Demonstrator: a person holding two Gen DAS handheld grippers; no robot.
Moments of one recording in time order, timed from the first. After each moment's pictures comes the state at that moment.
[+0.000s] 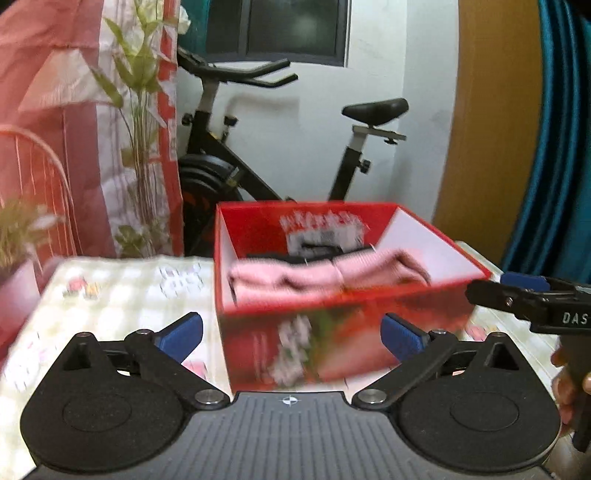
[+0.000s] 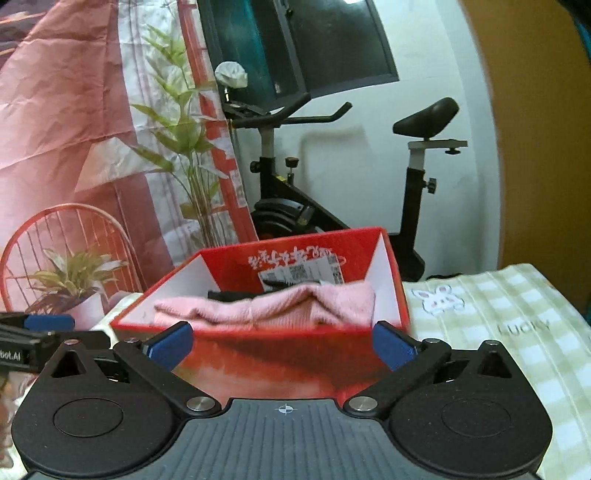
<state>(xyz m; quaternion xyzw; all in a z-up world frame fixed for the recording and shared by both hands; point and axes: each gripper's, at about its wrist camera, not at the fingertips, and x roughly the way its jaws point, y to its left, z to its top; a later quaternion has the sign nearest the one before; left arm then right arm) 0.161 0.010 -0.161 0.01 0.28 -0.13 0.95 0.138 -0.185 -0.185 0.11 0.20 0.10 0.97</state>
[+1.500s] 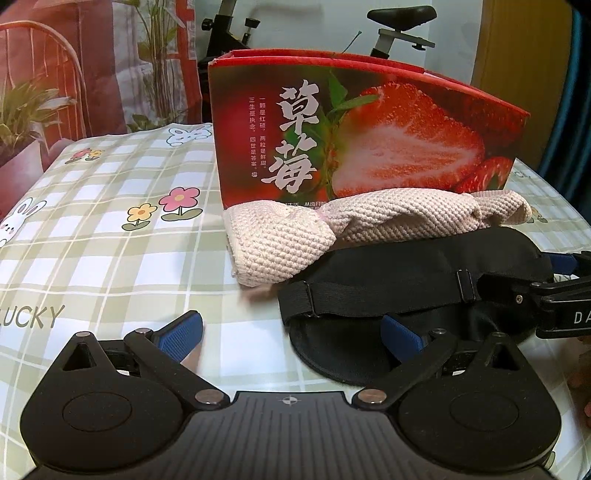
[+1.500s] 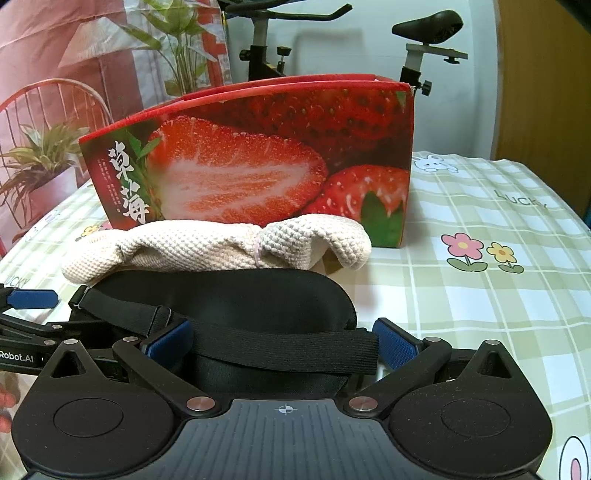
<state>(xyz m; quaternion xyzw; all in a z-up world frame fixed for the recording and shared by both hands) 0.135 0.007 -0.272 0.03 0.39 -0.08 0.92 0.114 -0.158 -0.284 0.05 0.35 0.08 0.93</state>
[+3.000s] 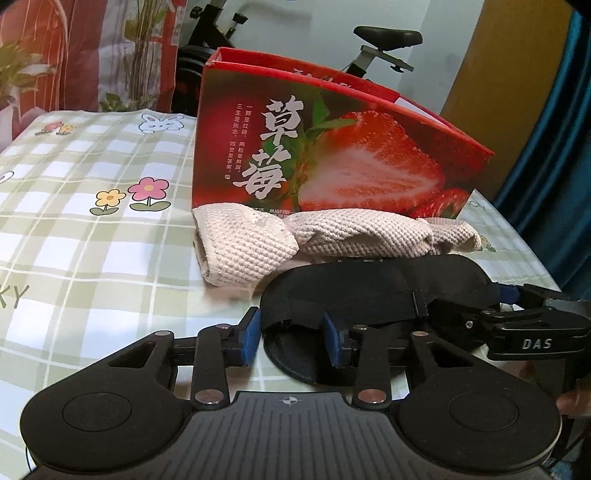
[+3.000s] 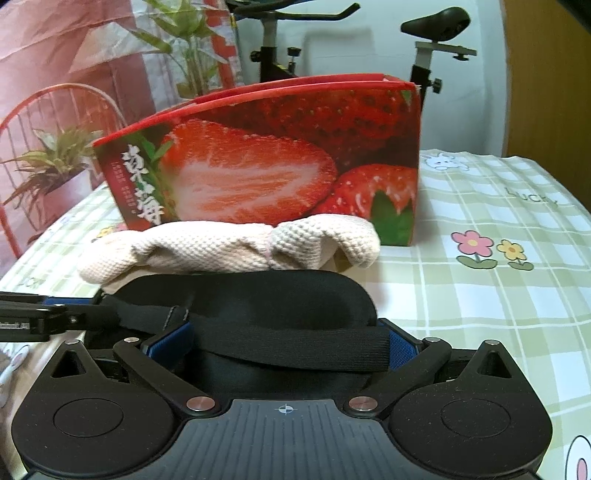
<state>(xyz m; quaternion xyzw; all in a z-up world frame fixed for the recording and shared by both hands) 0.133 0.022 -0.267 -0.06 0.39 -0.14 0.91 0.108 -0.160 -0.282 0.06 0.35 0.11 0.93</state>
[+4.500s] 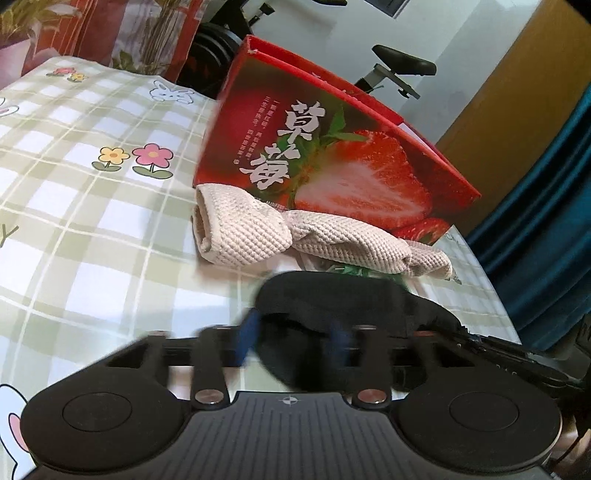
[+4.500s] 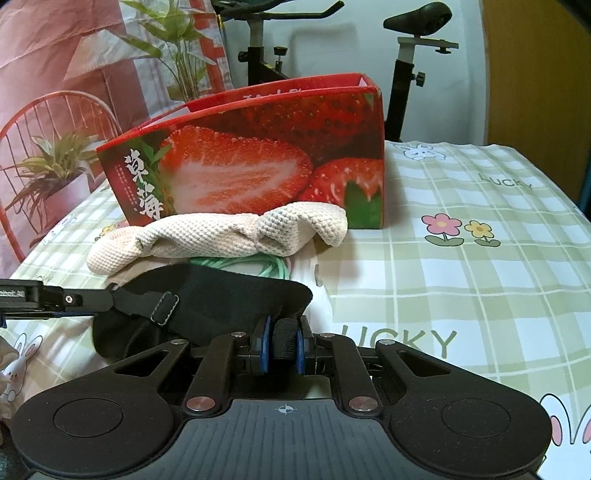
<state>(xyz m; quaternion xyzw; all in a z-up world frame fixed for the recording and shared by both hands) 0.125 0.046 -0.273 -0.18 0.40 -0.16 0.89 0.079 -0.175 -0.271 0.08 0.36 0.09 0.93</state>
